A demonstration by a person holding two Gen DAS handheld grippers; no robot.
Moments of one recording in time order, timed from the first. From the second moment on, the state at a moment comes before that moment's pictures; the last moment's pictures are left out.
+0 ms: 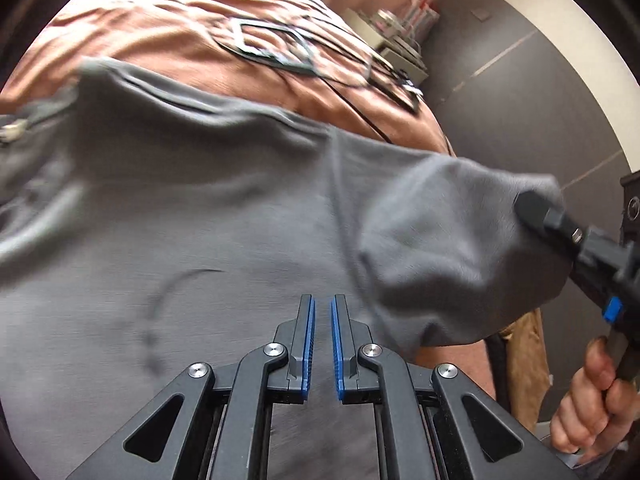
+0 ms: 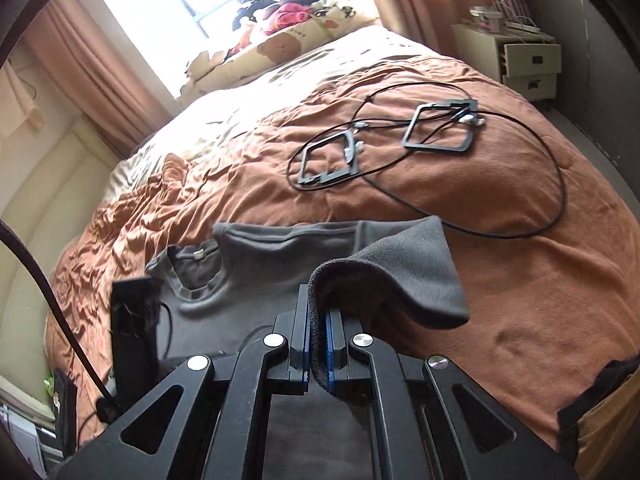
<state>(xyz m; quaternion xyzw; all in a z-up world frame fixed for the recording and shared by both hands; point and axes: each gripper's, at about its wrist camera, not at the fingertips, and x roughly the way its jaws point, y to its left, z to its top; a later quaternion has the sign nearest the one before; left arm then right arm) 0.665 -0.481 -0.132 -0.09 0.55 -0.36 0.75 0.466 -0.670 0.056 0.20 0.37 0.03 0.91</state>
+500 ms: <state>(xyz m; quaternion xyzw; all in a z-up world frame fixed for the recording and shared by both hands) 0.676 -0.371 -0.101 -0.10 0.55 -0.28 0.78 0.505 -0.587 0.027 0.17 0.44 0.09 0.87</state>
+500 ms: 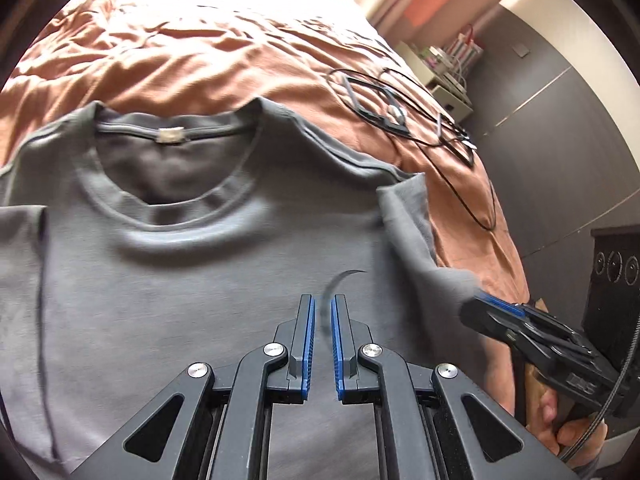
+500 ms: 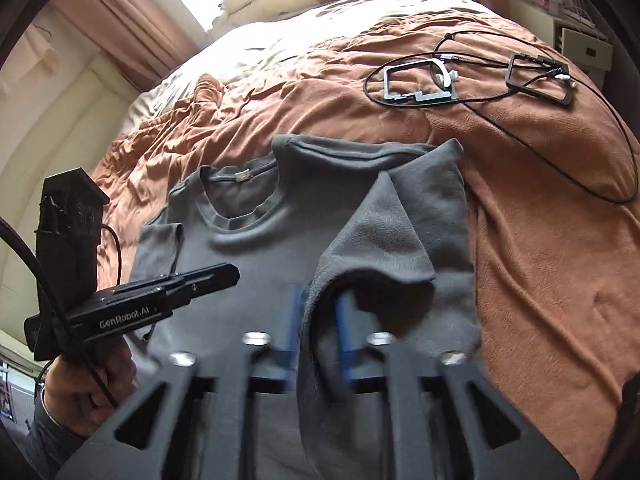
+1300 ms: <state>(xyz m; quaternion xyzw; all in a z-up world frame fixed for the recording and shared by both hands) 0.659 -0.460 -0.123 0.01 0.52 -0.35 0.78 0.473 -0.655 -0.046 0.26 0.44 -0.02 0.86</state>
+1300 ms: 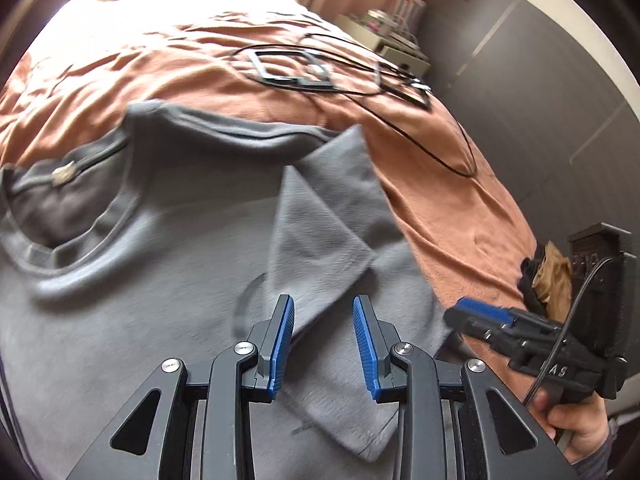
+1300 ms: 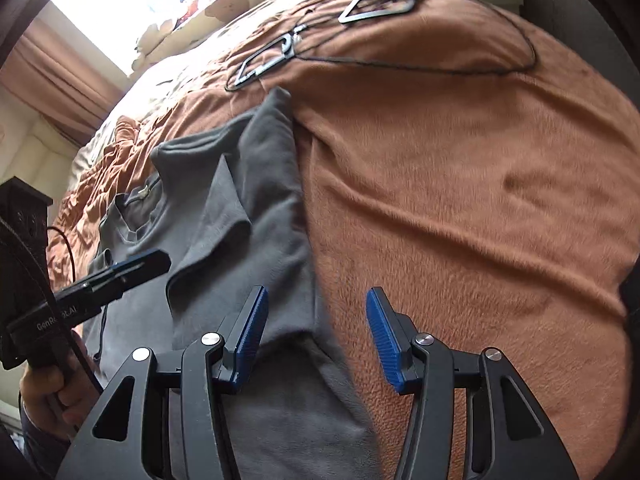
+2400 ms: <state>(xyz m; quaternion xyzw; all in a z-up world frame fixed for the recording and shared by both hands) 0.702 -0.460 -0.129 0.07 0.49 -0.24 0.84 0.451 -0.658 -0.067 0.28 0.41 -0.02 0.87</state>
